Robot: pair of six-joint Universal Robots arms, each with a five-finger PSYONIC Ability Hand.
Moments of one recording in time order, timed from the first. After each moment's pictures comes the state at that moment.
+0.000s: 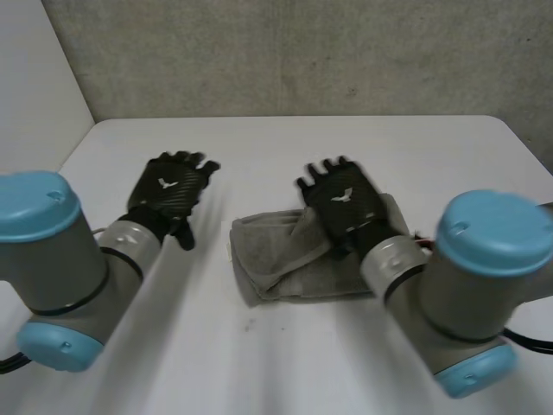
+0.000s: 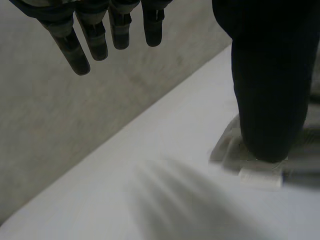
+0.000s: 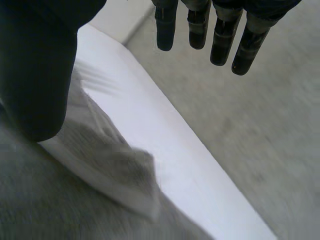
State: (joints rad) left arm 4.27 -1.90 -1.67 3.45 -1.51 3.46; right arm 2.17 -1.19 1.62 -0.33 1.48 2.66; left_hand 0.18 0.16 0.17 0.17 0.02; right_hand 0.21 0.23 0.21 0.23 0.07
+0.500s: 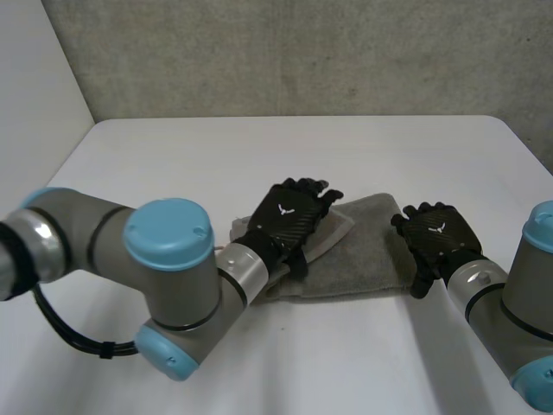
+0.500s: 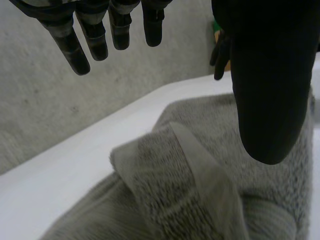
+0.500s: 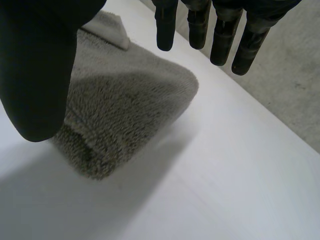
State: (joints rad) left arm 3.99 -2.18 -1.40 3.45 -1.42 3.27; right arm 1.87 -1.24 1.84 -0.26 1.48 2.70; left_hand 0.18 0.17 0.17 0.17 0.02; right_hand 0.21 0.23 0.21 0.23 0.07
